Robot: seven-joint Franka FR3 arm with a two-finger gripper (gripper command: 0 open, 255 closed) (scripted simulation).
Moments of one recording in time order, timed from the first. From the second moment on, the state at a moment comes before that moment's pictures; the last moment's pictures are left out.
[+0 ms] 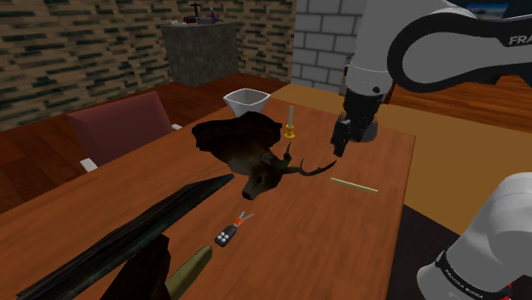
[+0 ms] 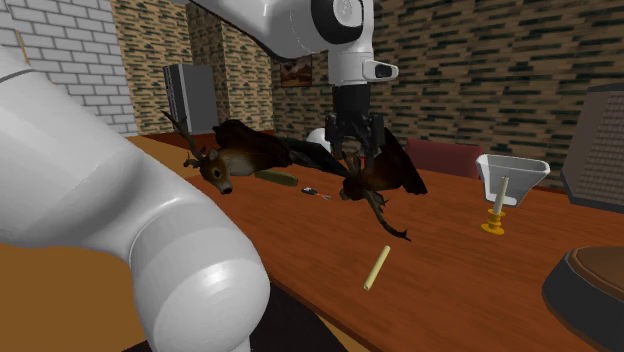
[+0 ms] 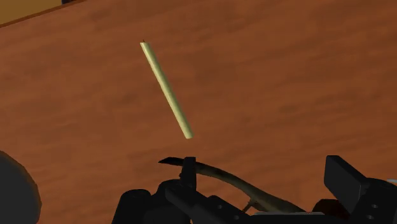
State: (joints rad) arm 0.04 -0.67 0.21 -2.46 0.08 1.84 0.17
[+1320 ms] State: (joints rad) arm 0.04 -0.08 0.64 -2.18 0.02 2.14 0.88
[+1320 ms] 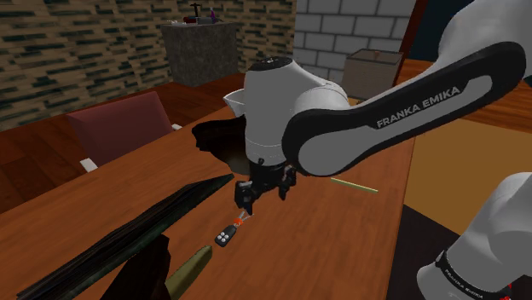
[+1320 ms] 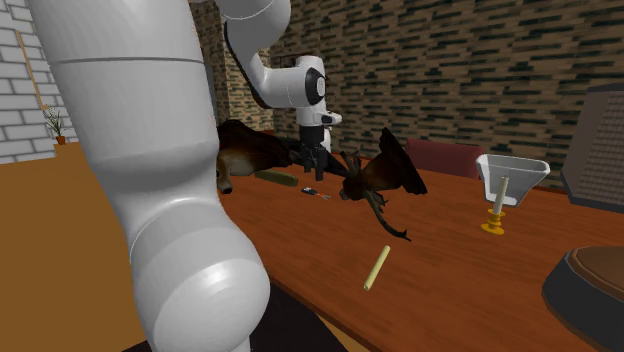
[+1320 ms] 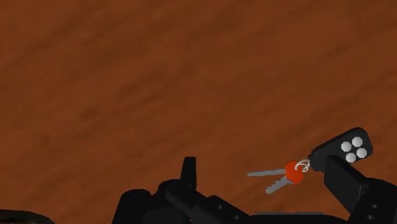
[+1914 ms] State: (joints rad) arm 0.15 0.30 0.65 -1.90 -0.24 2.15 1.22
